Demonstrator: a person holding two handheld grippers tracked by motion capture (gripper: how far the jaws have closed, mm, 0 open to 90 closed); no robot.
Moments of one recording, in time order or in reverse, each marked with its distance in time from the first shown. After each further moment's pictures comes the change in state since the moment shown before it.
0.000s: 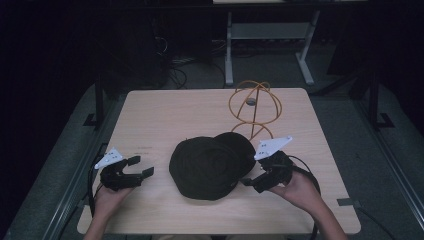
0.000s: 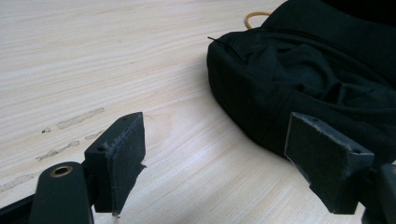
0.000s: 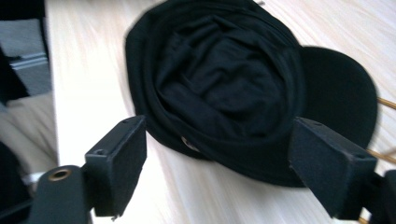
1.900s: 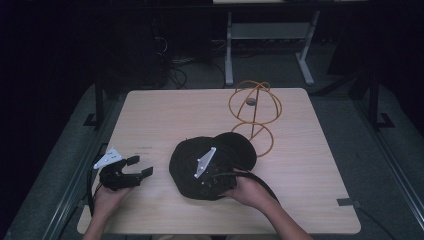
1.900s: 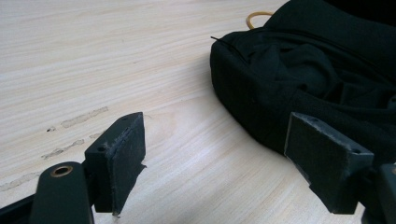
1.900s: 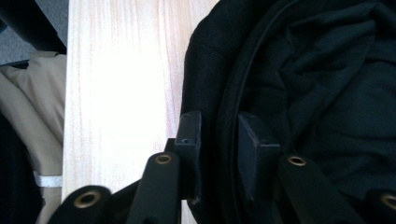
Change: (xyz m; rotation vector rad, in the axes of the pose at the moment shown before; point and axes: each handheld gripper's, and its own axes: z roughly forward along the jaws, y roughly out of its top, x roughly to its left) left arm 0.003 0.000 -0.002 0.005 0.003 0.007; right arm 0.043 0.052 0.126 0.270 0.188 -0.210
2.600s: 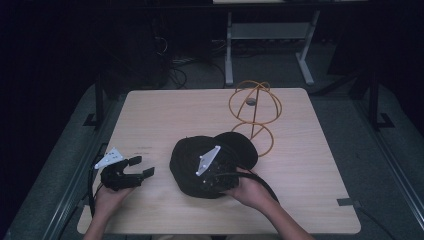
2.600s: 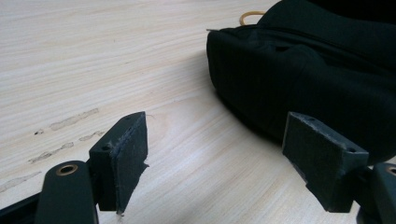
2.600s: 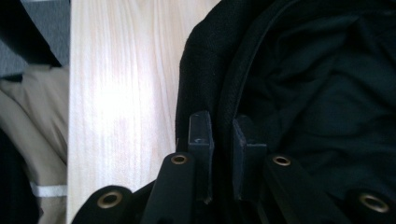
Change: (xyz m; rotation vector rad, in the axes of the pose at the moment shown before) left arm -0.003 0.001 0.002 -0.008 -0.029 -0.007; right arm 0.006 0.003 -0.023 -0.060 -0.057 0.014
